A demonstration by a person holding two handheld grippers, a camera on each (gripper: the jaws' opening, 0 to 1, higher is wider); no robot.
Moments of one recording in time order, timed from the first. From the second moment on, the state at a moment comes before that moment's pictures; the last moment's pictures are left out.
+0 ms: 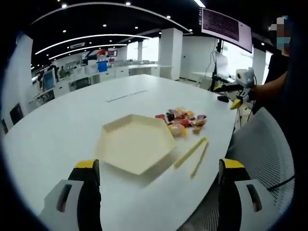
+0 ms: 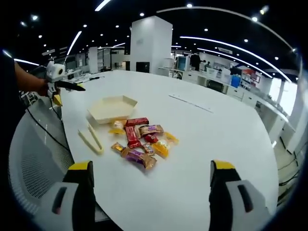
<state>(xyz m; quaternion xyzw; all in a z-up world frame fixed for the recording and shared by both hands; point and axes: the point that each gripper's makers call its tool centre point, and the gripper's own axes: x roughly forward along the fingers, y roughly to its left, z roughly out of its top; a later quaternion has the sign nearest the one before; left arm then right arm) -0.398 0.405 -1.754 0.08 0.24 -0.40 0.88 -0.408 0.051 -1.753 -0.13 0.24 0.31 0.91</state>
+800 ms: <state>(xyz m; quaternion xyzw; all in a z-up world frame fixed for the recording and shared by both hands) -0.423 0.355 -1.782 0.14 0.28 -0.49 0.81 -0.422 0.063 -1.752 -0.12 0.24 0.30 0.92</state>
